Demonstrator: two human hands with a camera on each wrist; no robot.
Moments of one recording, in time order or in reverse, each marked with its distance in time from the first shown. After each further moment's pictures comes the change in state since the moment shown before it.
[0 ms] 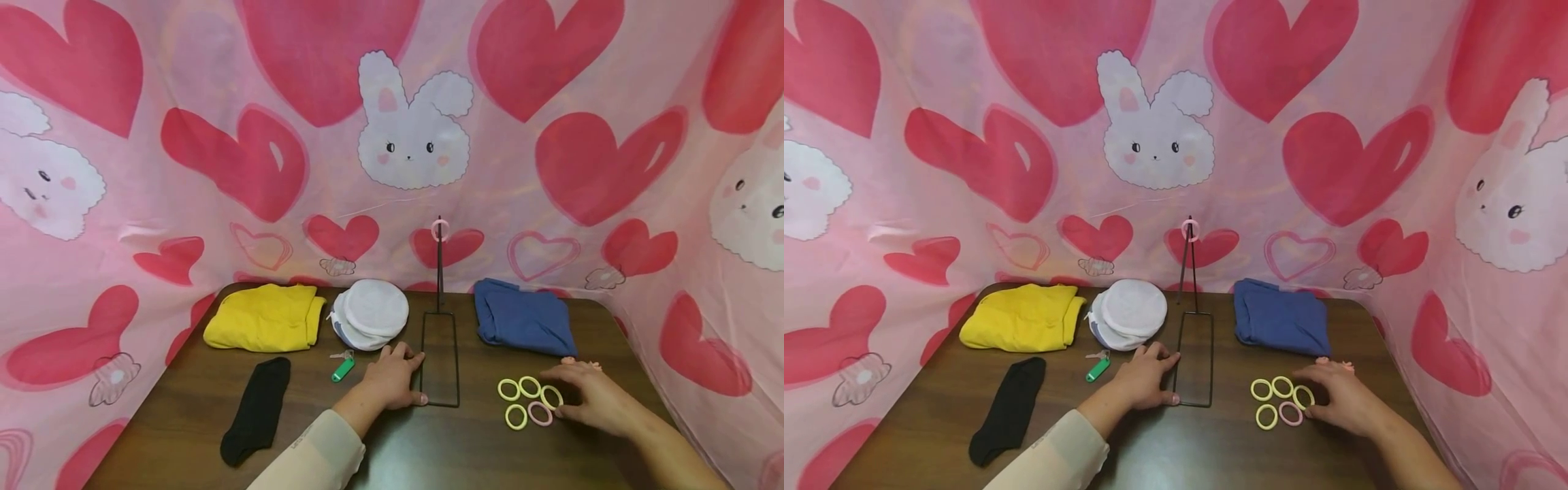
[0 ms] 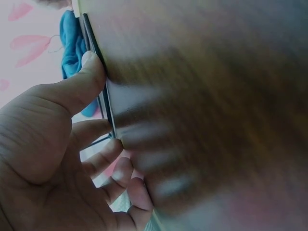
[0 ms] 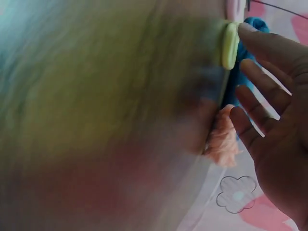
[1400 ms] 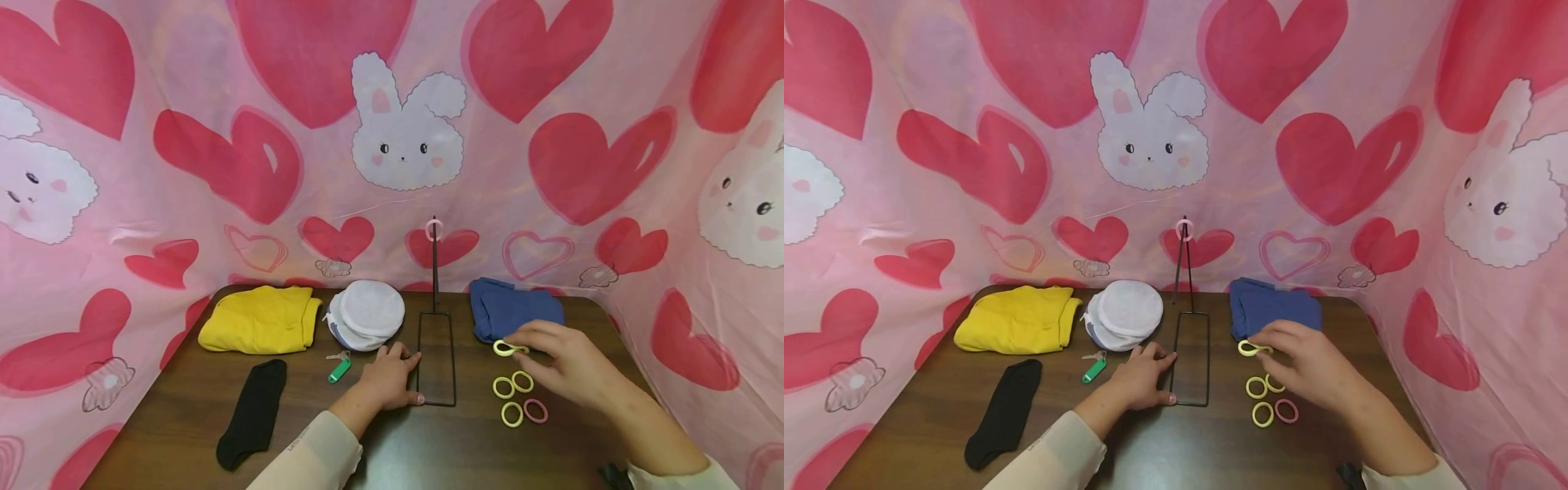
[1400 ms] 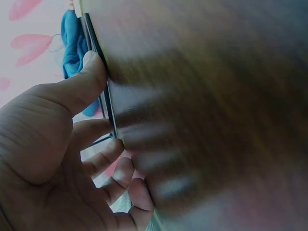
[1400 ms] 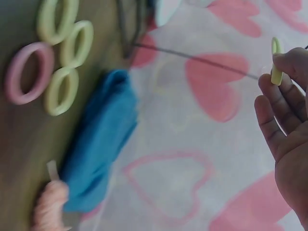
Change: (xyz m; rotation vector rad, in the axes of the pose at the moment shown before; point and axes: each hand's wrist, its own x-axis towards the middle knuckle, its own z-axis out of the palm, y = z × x) left_hand -0.006 0.002 -0.004 -0.012 0.026 0.015; right_hand 0.081 -0.084 -0.056 0.071 0.338 -0.418
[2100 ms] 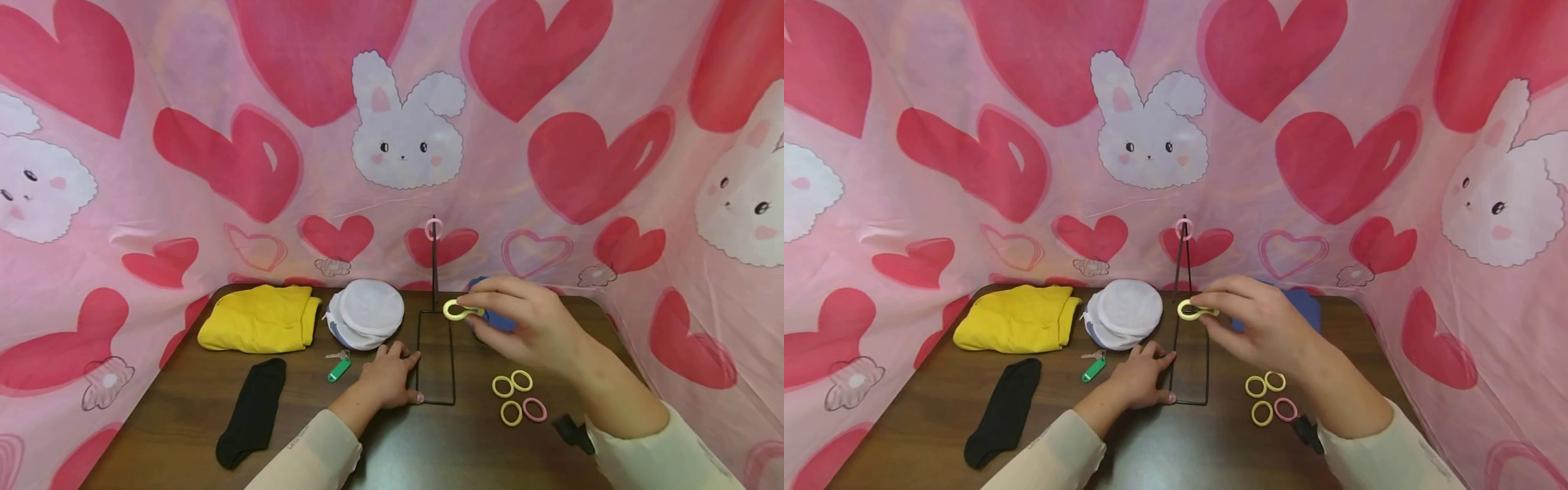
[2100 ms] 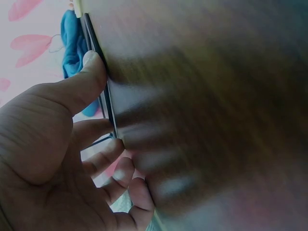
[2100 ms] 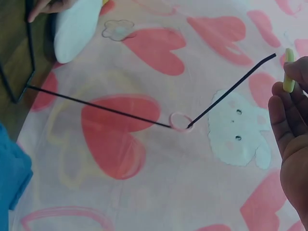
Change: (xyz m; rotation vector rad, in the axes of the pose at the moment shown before) left_hand 0.005 -0.002 0.005 0.023 -0.012 -0.008; right_hand 0.109 -0.052 -0.013 0.032 0.121 -0.190
